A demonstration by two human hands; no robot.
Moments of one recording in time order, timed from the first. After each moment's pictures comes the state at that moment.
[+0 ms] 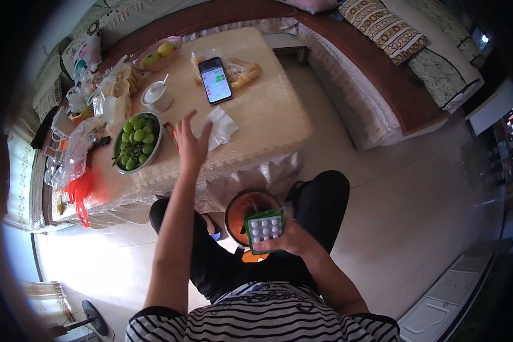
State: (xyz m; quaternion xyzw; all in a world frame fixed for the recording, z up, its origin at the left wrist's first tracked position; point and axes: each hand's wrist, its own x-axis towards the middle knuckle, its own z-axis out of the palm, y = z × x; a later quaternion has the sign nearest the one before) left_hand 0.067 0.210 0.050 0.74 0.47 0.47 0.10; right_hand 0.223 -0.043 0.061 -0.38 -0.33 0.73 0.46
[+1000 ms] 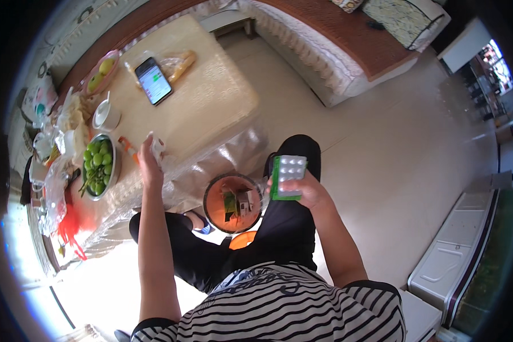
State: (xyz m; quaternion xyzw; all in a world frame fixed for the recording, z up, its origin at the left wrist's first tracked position) left_hand 0.062 0.201 0.017 0.52 0.47 0.47 0.54; right_hand 0.325 -0.070 0.001 -0.33 -0.18 0.67 0.64
